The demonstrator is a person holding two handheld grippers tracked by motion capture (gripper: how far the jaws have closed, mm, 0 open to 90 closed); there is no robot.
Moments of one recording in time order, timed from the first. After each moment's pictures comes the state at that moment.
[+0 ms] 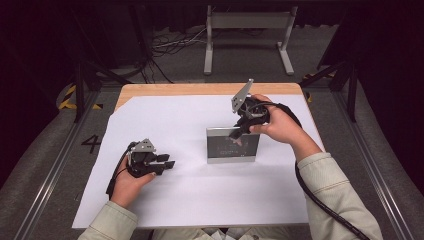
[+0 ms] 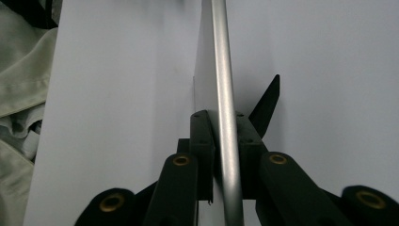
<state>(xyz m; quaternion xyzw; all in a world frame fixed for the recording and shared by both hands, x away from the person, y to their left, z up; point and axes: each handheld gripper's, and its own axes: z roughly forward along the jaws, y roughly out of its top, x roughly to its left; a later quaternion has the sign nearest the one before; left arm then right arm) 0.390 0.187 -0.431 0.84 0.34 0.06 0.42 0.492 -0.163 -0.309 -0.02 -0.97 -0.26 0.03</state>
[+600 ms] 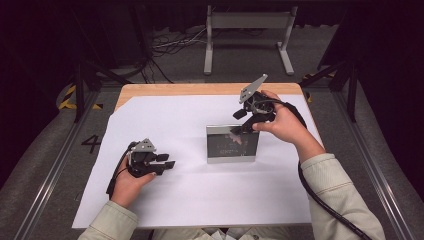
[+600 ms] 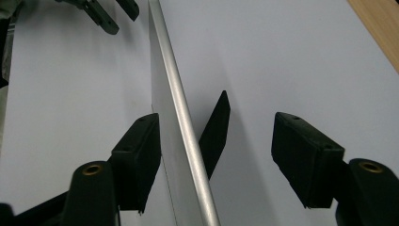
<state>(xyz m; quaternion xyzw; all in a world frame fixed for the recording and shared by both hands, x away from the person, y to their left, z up) 0.391 0.187 -0.432 0.84 0.34 0.06 0.42 0.493 -0.182 -0.304 -0.12 -0.94 -0.33 -0.04</state>
